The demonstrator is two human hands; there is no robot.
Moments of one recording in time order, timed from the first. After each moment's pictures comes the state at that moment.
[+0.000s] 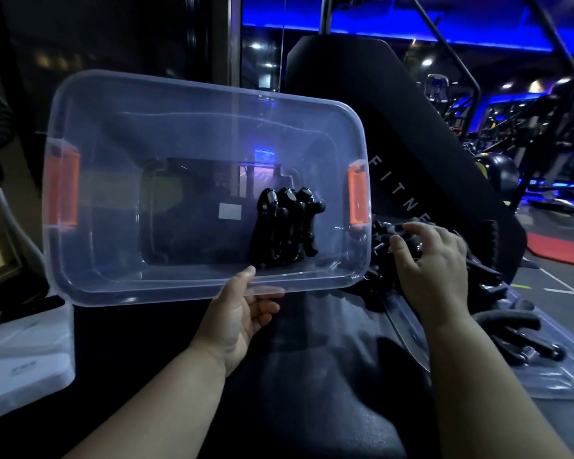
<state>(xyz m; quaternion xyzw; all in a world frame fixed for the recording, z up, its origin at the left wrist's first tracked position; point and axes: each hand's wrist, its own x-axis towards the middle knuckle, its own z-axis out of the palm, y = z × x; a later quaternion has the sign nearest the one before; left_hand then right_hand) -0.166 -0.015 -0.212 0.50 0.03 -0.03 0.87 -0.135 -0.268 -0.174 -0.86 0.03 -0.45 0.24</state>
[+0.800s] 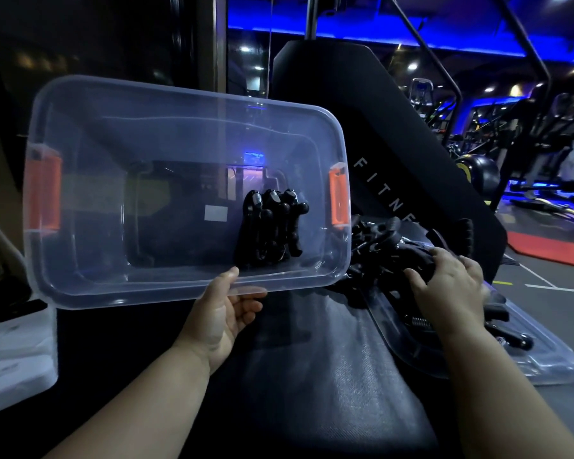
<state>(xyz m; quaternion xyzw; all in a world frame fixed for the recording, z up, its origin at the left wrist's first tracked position) -0.165 -0.015 -0.219 0.51 0.02 -0.02 0.86 -0.152 -0.323 -0.194 -0.91 0.19 -0.33 0.17</state>
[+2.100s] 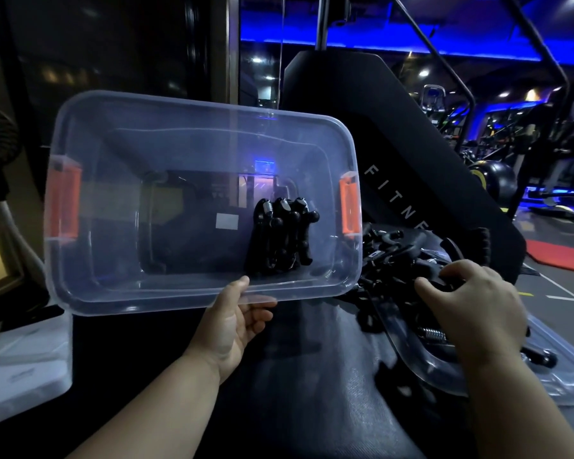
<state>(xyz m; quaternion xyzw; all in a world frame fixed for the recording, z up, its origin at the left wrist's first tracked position) -0.165 -0.015 -0.217 0.51 0.02 -0.02 0.86 -0.188 -0.301 -0.172 -0.88 0.18 -0.40 0.19</state>
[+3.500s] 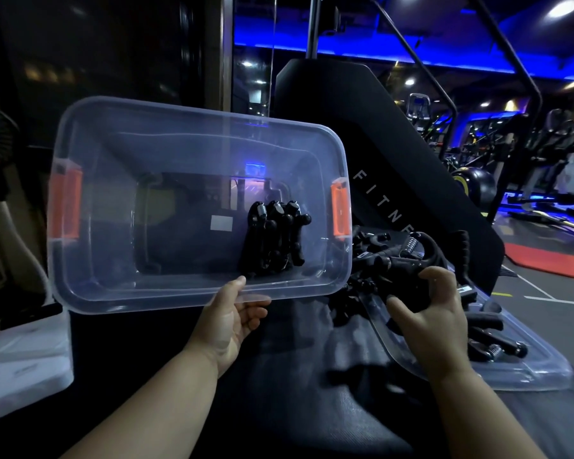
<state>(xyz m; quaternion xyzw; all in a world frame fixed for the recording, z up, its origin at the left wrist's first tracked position) -0.169 -0.017 -0.215 0.51 0.02 -0.02 0.86 -0.200 -0.279 -0.203 -0.81 0.07 -0.40 0.42</state>
